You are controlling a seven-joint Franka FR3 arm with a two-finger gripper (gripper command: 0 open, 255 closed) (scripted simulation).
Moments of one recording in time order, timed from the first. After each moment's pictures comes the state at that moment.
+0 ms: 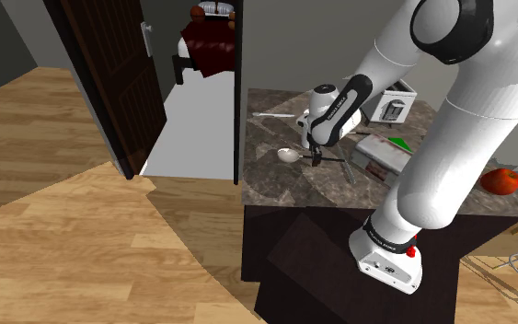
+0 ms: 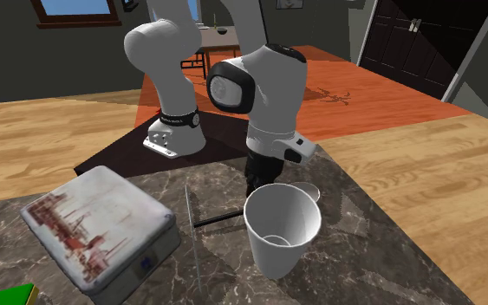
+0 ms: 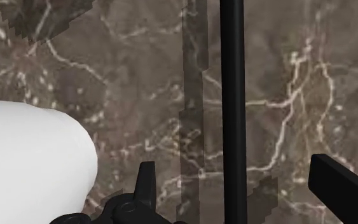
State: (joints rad) arm 0.01 0.10 -0.54 -2.71 -0.36 2.81 -0.84
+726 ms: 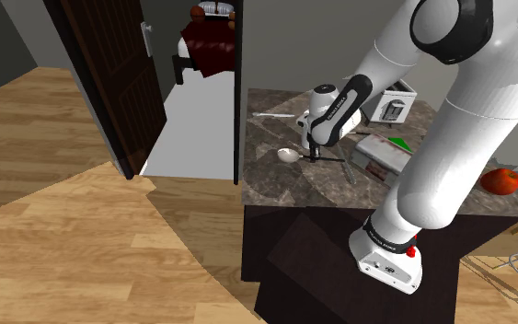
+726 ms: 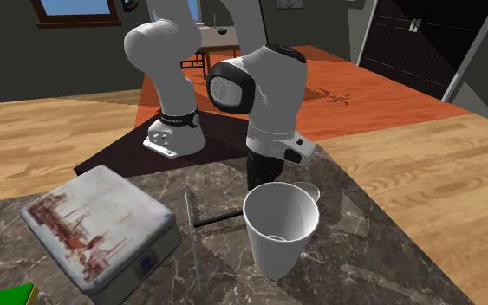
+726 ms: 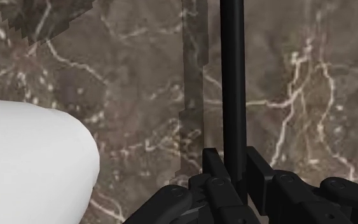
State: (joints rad) arm 0.01 0.10 -0.54 -2.71 -0.36 2.81 -0.84
